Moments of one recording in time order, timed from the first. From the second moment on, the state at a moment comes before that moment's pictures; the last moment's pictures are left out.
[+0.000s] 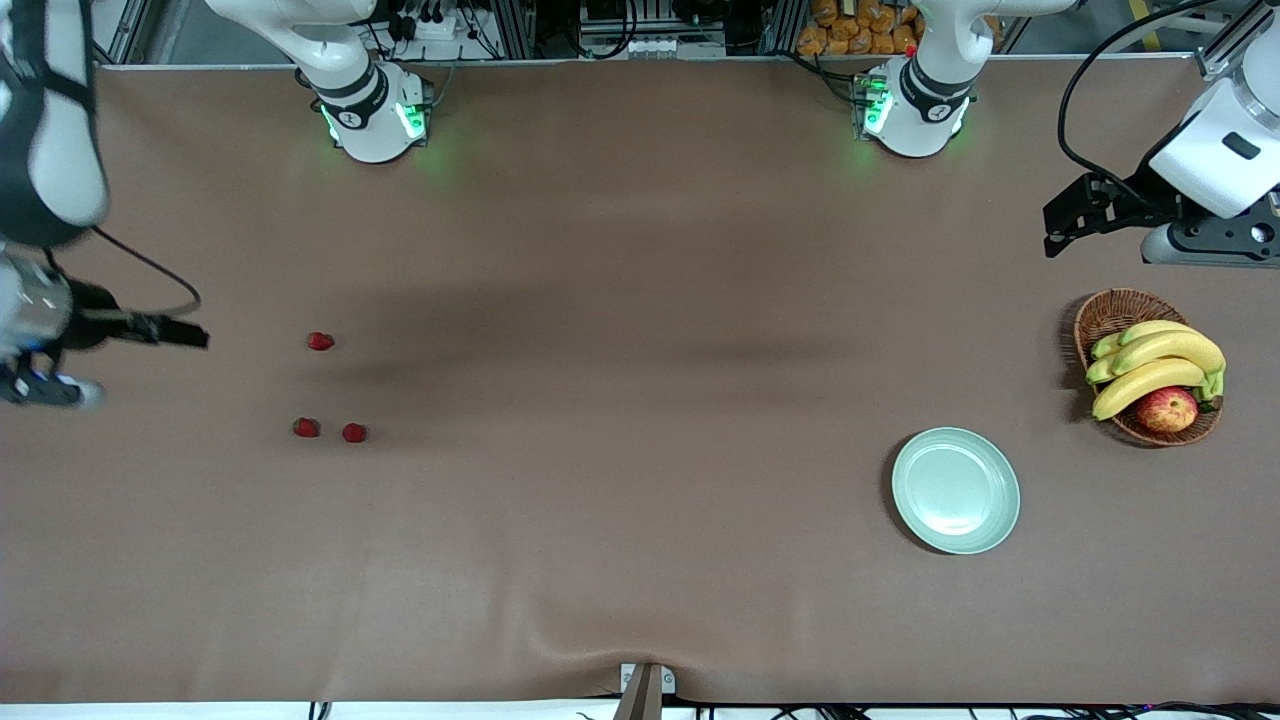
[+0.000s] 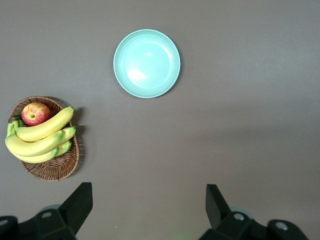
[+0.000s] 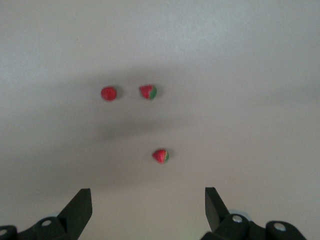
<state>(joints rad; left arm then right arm) -0.08 -0.01 -0.08 -1.52 0.02 1.53 -0.07 -0.02 0.27 -0.09 -1.64 0.03 1.71 0.02</state>
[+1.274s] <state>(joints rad) -0.08 0.00 -0.08 -1.52 0.02 1.53 -0.07 0.00 0.66 -0.09 -1.65 0.03 2.10 0.03</state>
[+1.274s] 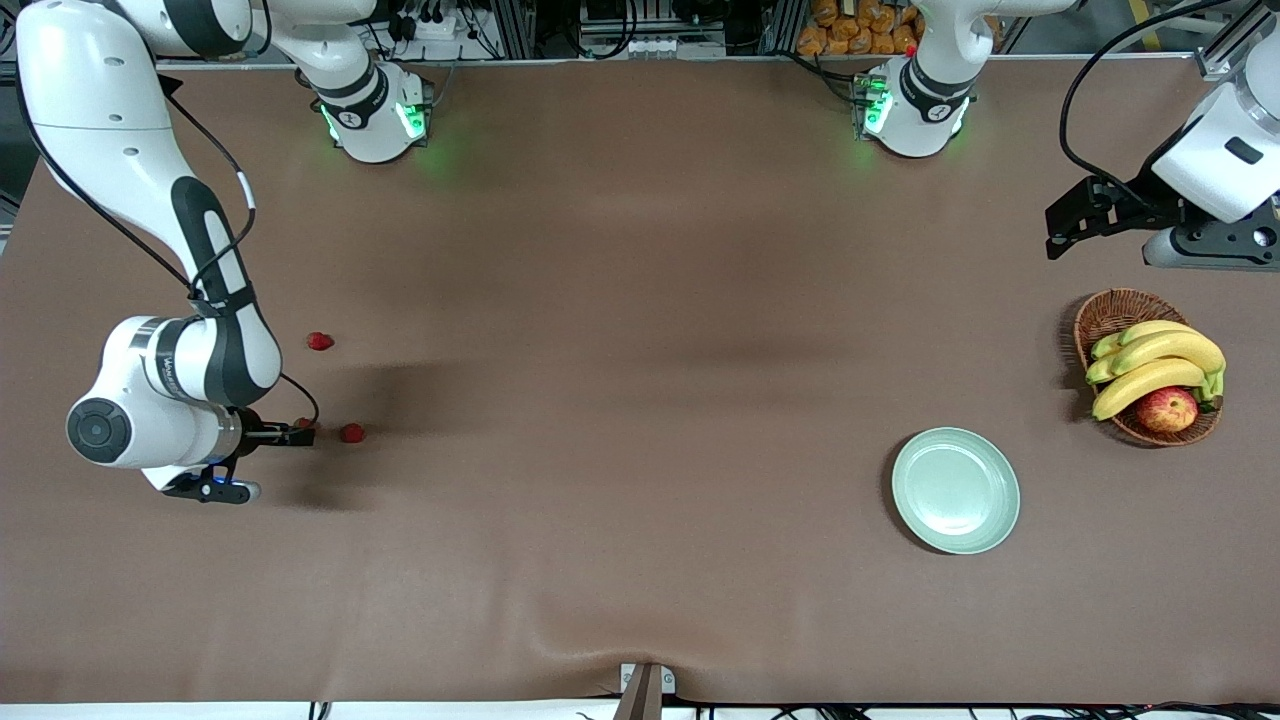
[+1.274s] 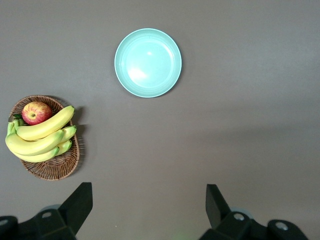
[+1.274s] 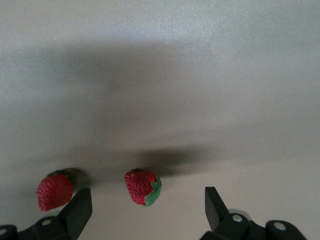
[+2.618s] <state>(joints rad) -0.07 0.00 -0.09 -1.52 0.02 1.53 -0.07 0.01 0.69 -0.09 -1.68 0.03 2.14 0.03</state>
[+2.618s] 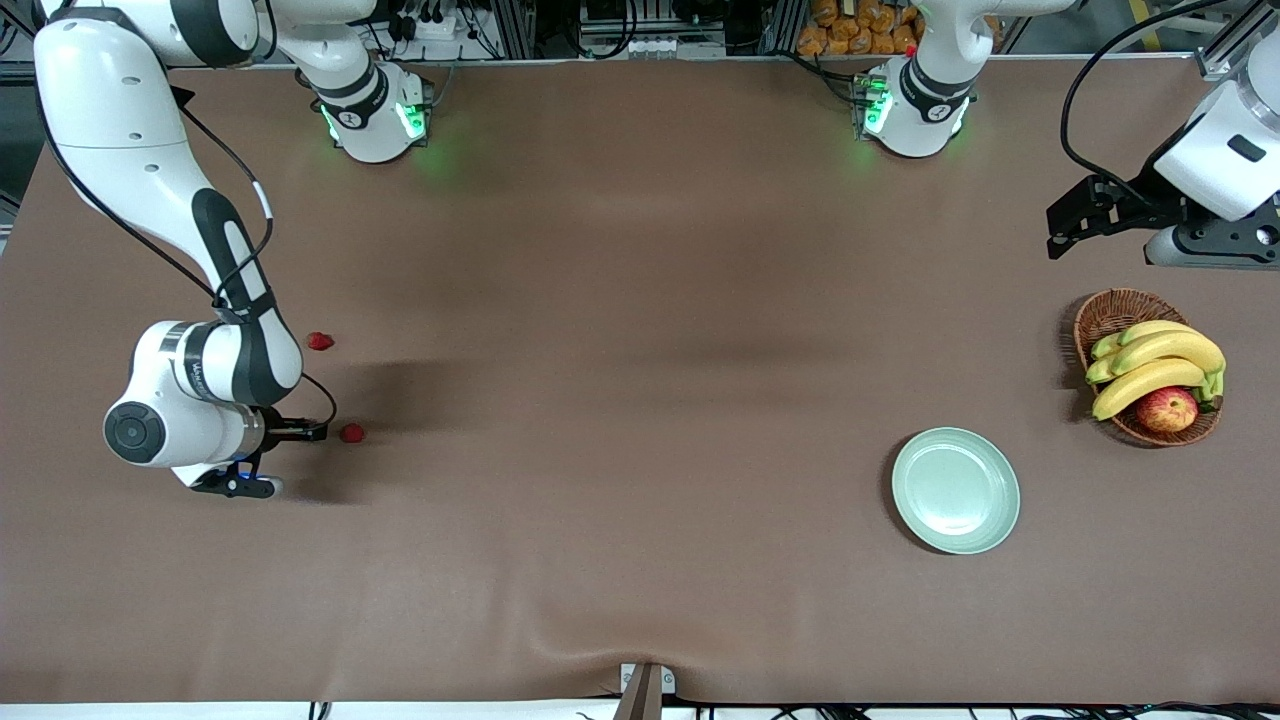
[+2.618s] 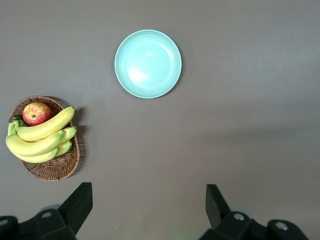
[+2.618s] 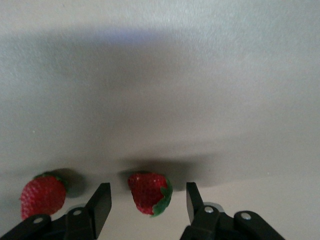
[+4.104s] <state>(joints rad) -0.06 0.00 -0.09 -1.52 0.02 1.53 -0.07 0.02 0.67 -0.08 -1.61 0.03 2.17 0.03</state>
